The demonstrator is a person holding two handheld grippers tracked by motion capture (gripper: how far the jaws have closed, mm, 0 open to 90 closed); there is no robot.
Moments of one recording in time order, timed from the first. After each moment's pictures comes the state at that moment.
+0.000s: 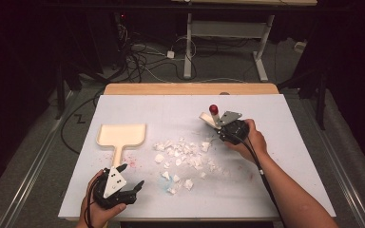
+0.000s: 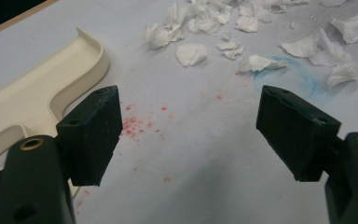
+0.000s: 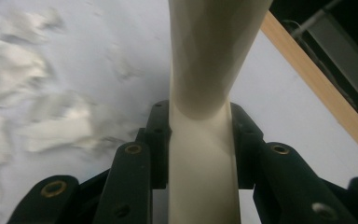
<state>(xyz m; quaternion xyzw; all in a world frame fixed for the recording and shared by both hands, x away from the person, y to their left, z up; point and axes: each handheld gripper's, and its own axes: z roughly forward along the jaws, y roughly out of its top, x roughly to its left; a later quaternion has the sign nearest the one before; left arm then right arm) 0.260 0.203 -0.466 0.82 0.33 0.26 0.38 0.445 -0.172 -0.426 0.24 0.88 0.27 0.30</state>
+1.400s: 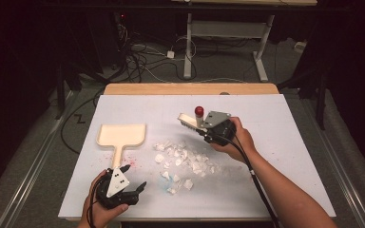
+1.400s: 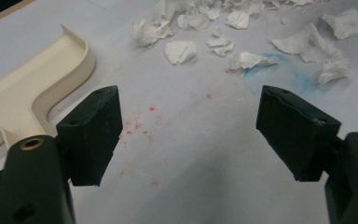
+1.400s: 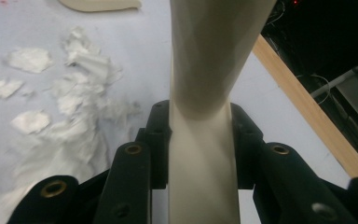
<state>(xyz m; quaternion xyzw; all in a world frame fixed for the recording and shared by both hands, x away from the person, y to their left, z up) 0.262 0.197 -0.469 0.83 0.33 0.25 0.37 0.428 -0.126 -0.398 0.15 0.89 0.33 0.28</state>
